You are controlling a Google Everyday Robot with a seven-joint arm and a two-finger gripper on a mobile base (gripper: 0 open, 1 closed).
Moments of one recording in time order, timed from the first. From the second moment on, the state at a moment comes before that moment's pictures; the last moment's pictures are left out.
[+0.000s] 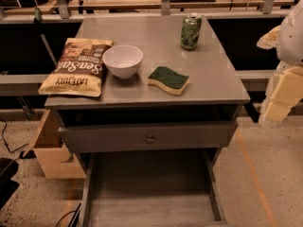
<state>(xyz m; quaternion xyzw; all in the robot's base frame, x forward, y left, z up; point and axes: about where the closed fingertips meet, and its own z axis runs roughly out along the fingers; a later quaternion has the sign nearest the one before) 0.438 -0.216 0.977 -0.60 0.78 -0.04 0.16</state>
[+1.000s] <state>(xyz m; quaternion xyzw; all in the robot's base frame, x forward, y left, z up) 0.466 -0.214 0.989 -0.58 0.78 -0.04 0.23</state>
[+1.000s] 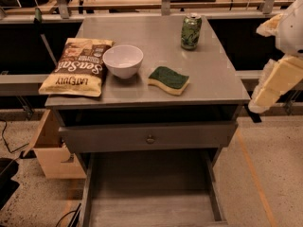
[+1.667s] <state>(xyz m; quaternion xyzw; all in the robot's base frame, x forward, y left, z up) 0.574 -0.234 1.016 -0.52 0.70 0.03 0.48</state>
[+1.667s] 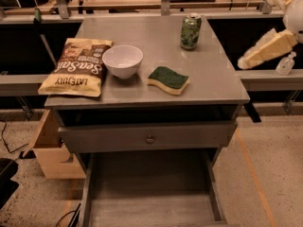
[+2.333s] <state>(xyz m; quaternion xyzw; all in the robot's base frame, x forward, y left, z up) 0.646 -0.231 1.063 -0.44 0.64 0.08 0.63</state>
